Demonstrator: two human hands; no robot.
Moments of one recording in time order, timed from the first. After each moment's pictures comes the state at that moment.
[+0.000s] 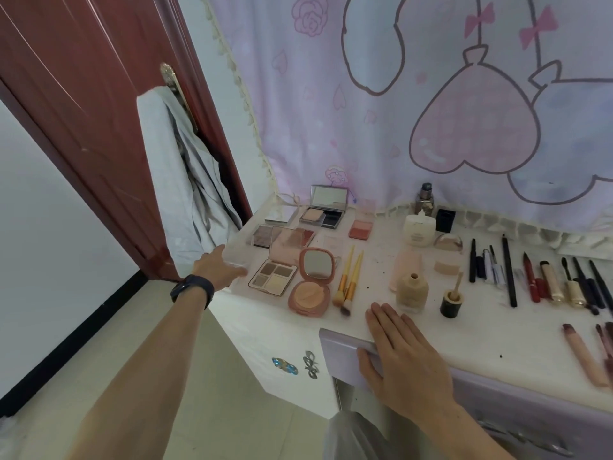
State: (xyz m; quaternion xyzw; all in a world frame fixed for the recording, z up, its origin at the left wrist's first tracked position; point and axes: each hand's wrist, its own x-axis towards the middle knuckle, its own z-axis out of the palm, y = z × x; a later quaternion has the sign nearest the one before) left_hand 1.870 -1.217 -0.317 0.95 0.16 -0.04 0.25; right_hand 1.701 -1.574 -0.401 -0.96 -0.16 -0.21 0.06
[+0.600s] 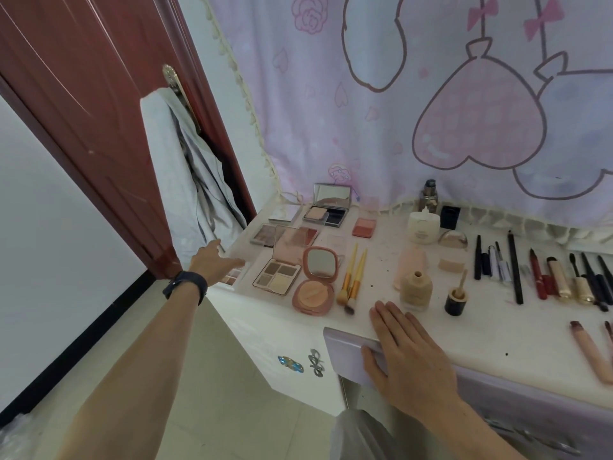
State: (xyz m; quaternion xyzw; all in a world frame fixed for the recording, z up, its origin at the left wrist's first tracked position) left_hand 1.873 -1.207 -0.302 0.94 0.16 -0.01 0.30; right_hand 1.700 -1.574 -0.397 -0.96 -0.16 -0.23 0.08
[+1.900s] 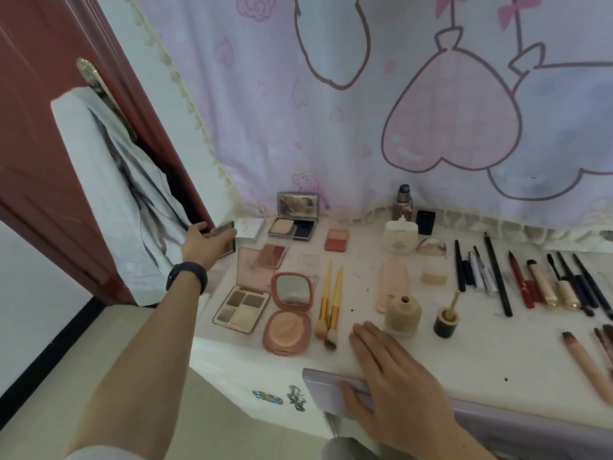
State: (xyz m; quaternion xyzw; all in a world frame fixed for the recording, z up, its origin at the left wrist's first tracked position) left_hand 1.988 -1.262 -0.317 0.87 0.17 0.10 0.46; right_hand 1.717 -1.568 -0.388 -0.96 -0.16 -0.23 0.09
